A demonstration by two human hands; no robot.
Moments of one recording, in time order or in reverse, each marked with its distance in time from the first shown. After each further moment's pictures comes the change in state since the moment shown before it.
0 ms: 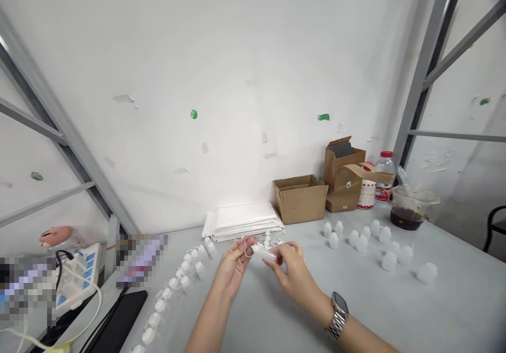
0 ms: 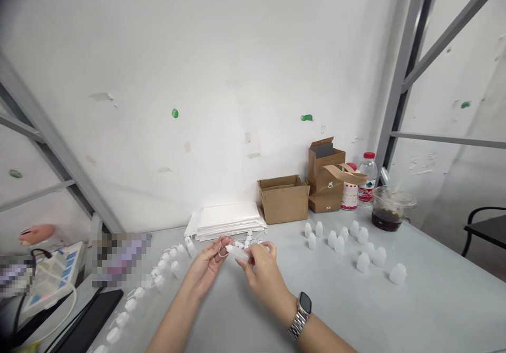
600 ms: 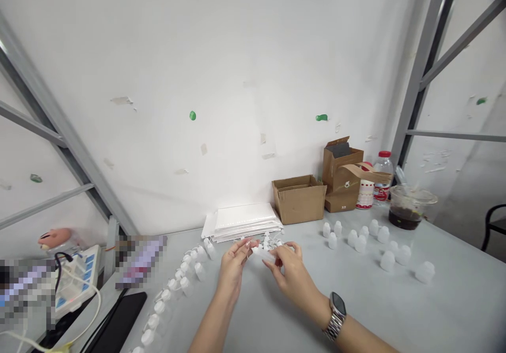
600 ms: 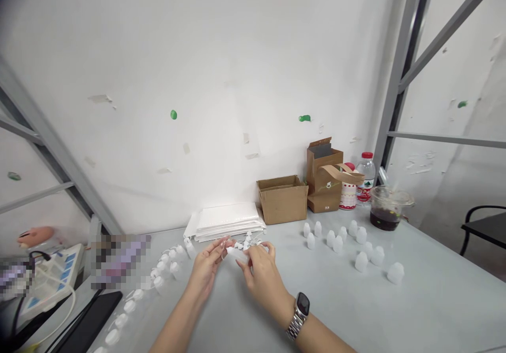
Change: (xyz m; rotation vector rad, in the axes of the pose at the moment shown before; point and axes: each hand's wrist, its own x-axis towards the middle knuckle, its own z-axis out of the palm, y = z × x) left_hand -0.003 -0.010 0.005 0.187 0.016 0.182; right_hand -0.003 0.003 0.004 -0.067 0.032 -0.070
